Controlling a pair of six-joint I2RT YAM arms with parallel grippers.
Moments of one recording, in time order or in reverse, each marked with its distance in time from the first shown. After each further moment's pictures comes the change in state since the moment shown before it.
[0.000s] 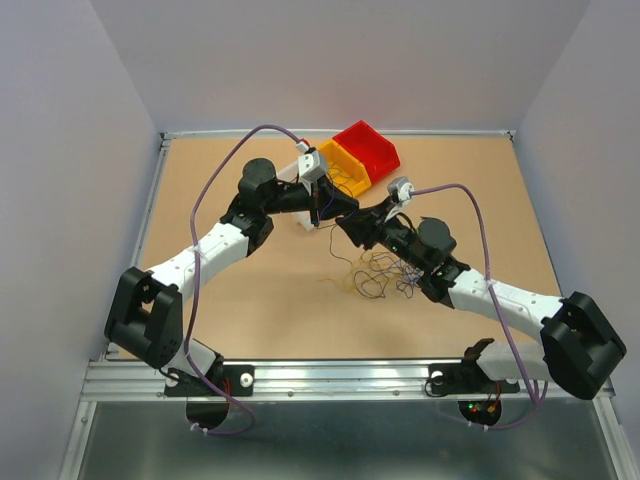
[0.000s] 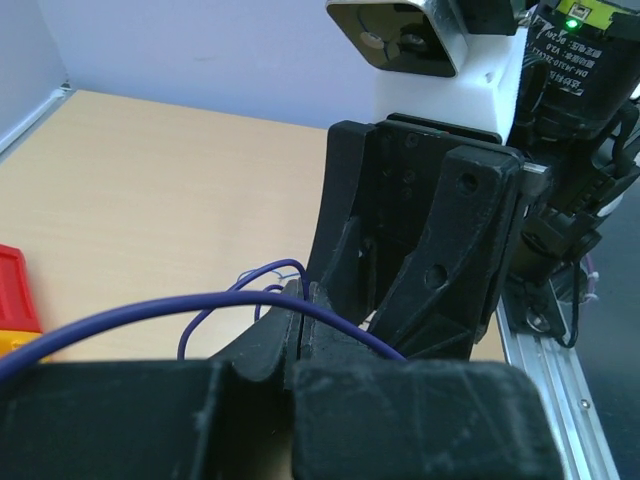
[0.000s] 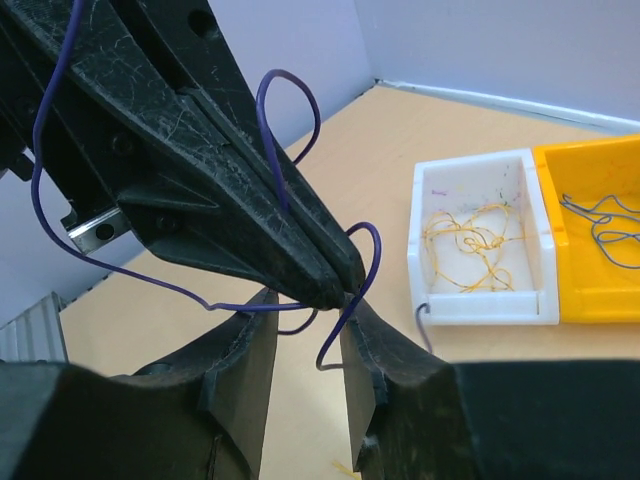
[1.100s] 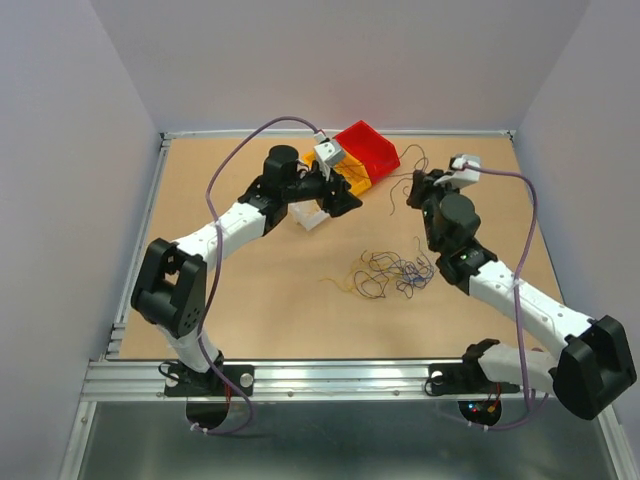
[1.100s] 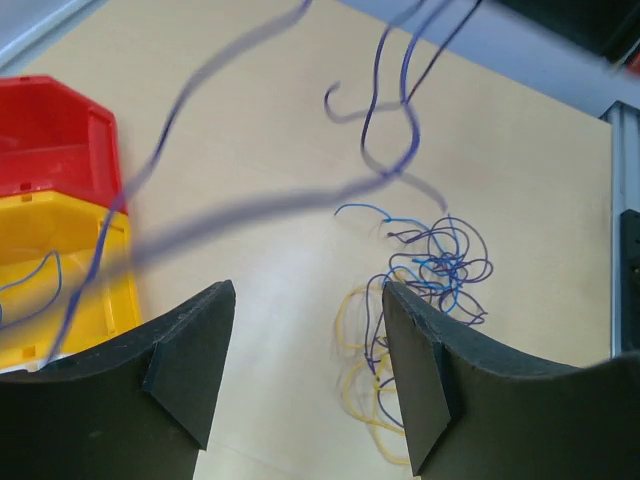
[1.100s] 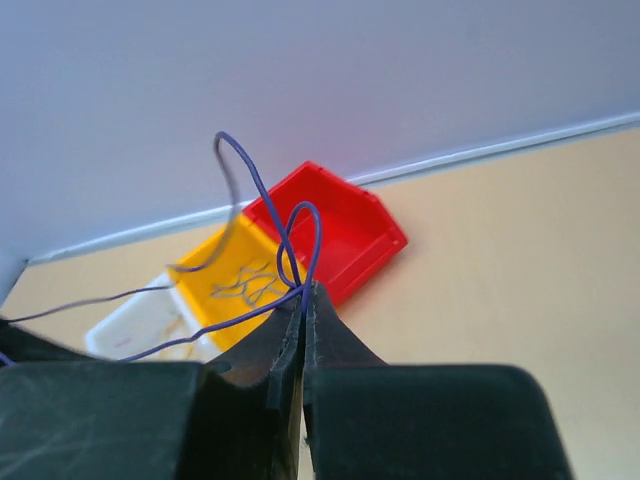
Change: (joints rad) left arm 0.003 0.182 0.164 -0.272 -0.240 0.127; right arm -0.133 -0.112 0.106 -0.273 0.741 -0.043
